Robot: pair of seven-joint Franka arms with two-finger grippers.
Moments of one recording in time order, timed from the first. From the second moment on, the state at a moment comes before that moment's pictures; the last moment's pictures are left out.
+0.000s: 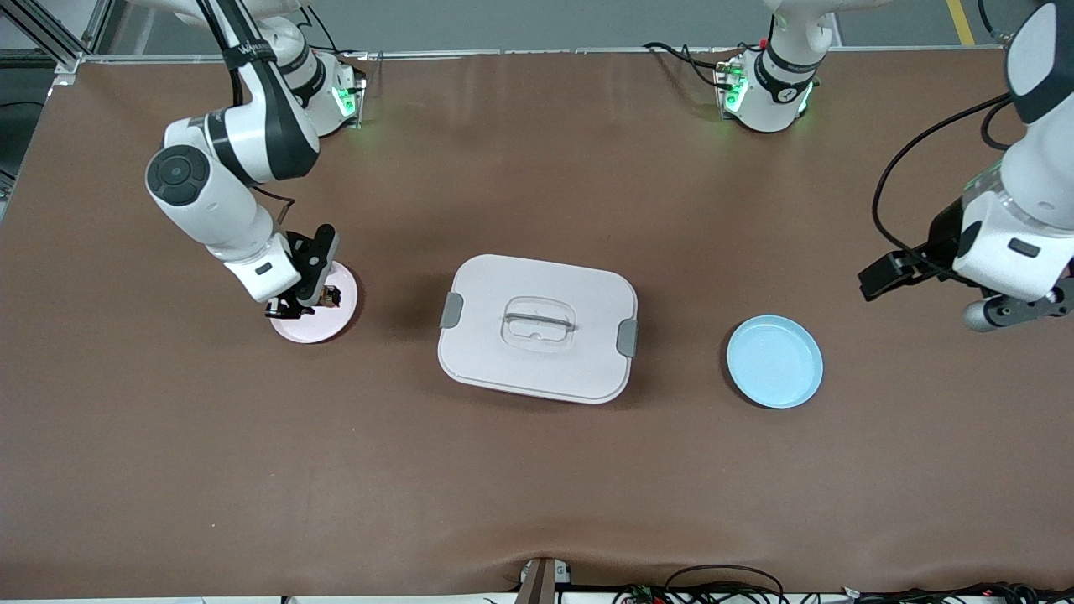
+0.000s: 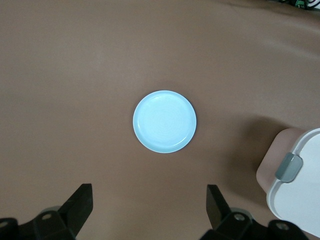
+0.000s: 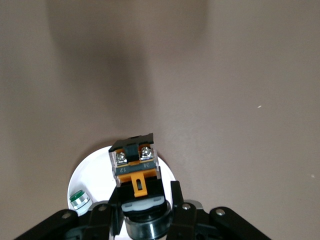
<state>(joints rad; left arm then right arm) 0.09 0.25 -0.31 -1.29 0.12 1.51 -0.45 0.24 0.08 0.00 -2.22 -0.01 2.35 -1.15</state>
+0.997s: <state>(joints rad) -0.02 0.08 -0.12 -1.44 0.09 1.50 -0.21 0.12 0.12 0.00 -2.41 -0.01 2.62 -1.26</state>
